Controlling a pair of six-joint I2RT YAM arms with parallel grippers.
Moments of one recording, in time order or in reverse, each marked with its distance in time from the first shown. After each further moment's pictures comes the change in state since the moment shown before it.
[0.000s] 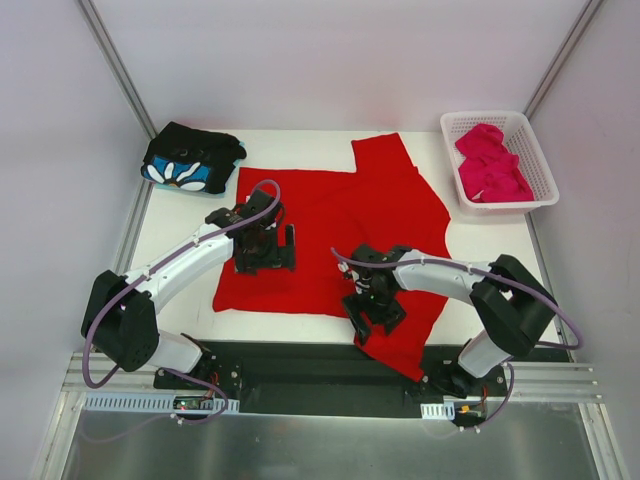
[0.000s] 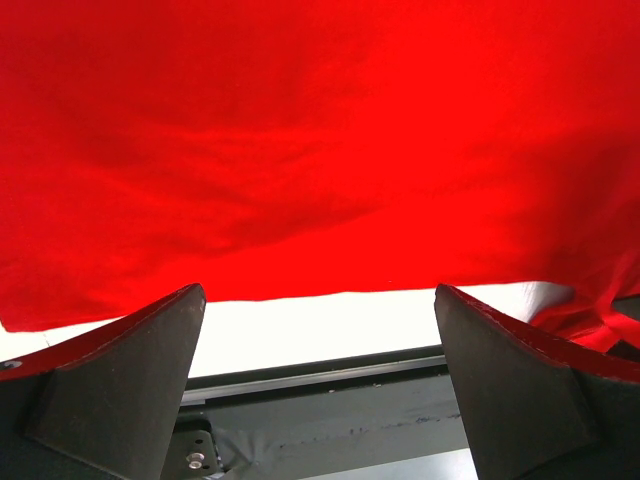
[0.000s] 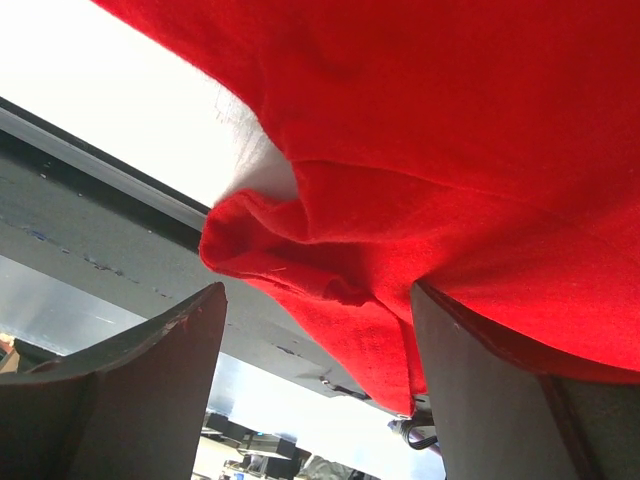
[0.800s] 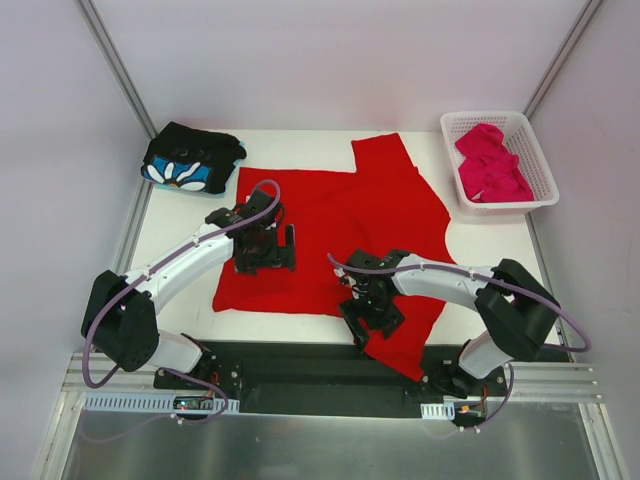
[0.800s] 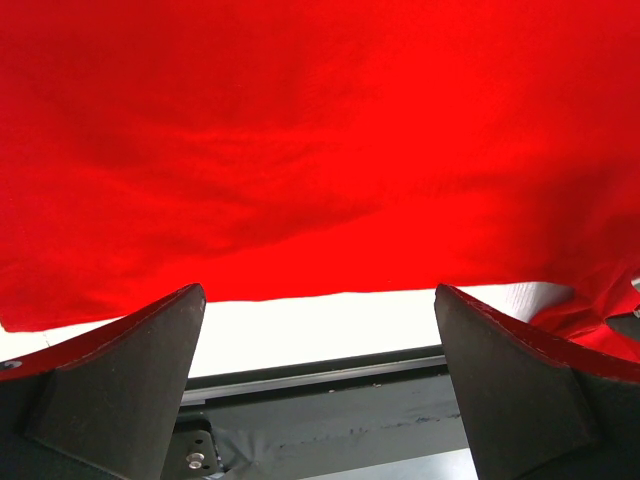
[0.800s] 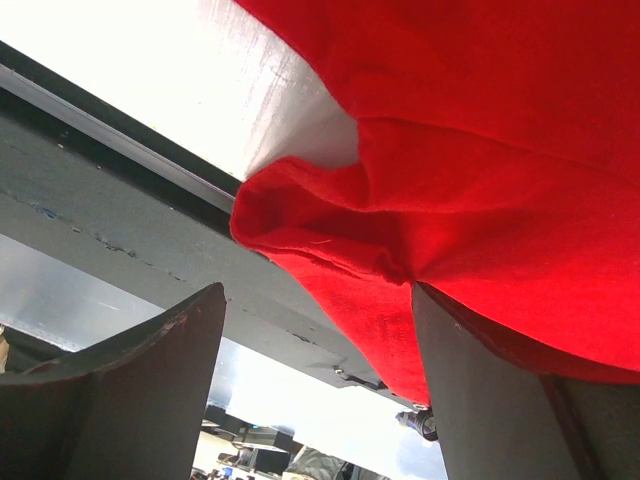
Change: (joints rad) left arm 0.000 0.000 0.000 0.000 0.000 0.000; right arm 0.061 -0.027 0.002 -0.024 -0.002 0.031
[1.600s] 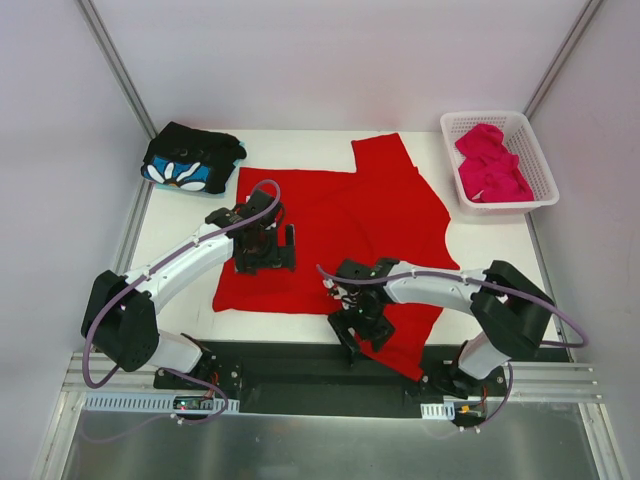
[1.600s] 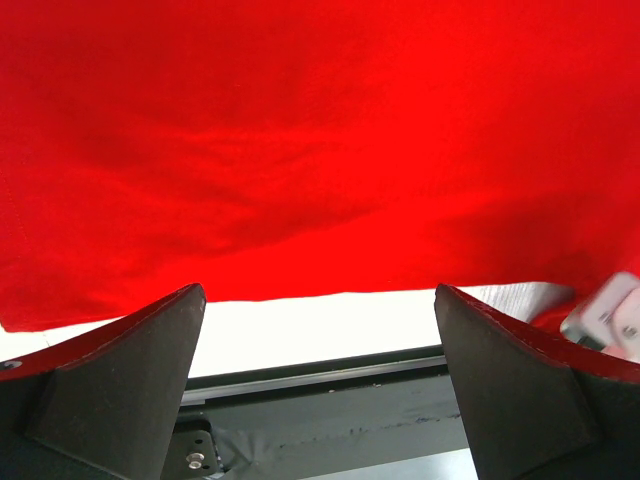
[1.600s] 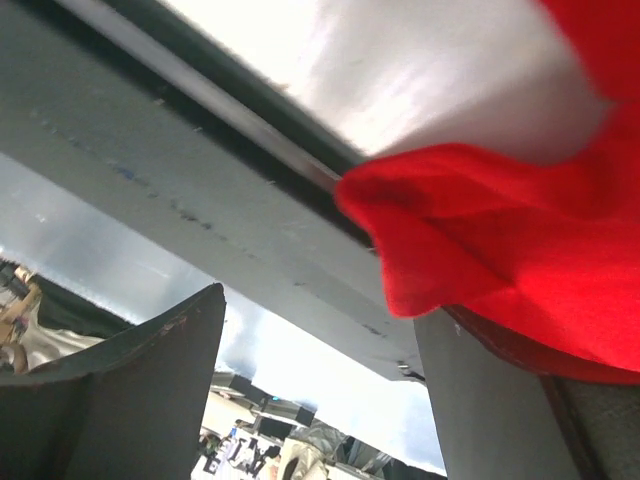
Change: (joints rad) left arm 0.000 0.000 0.000 0.000 0.000 0.000; right arm 0.082 0.021 0.007 0.025 -0.096 0.061
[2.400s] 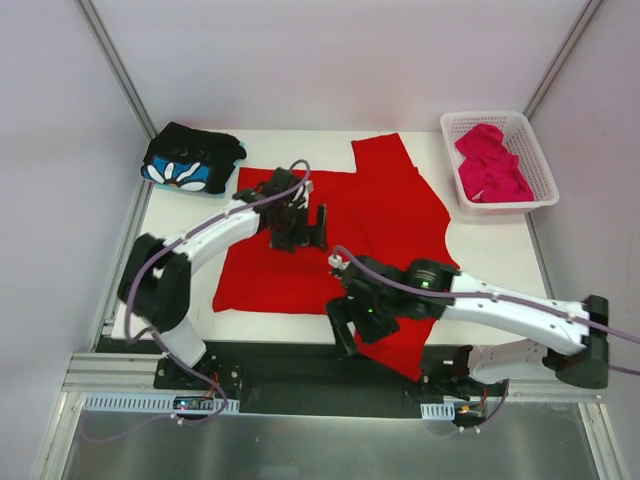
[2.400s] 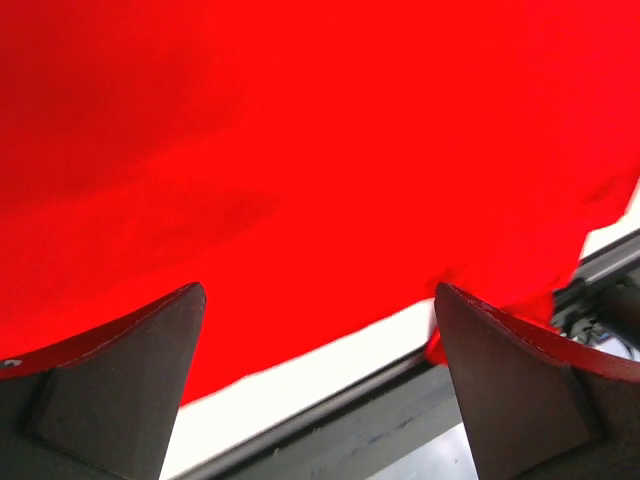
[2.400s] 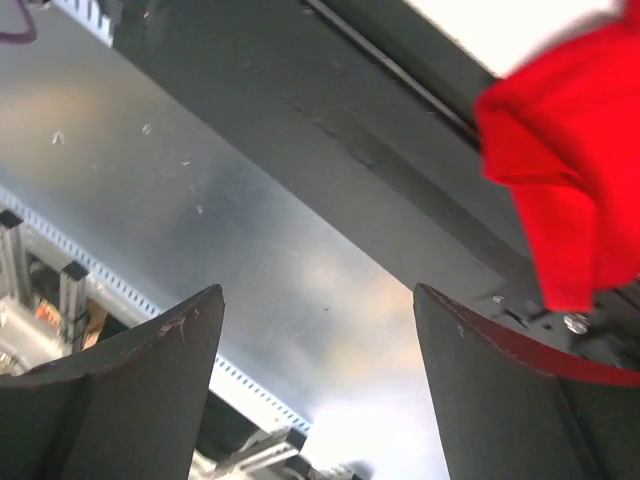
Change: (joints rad) left arm 0.000 0.173 0.107 0.187 0.219 0.086; right arm 0.270 -0.285 0.295 -0.197 0.178 0.344
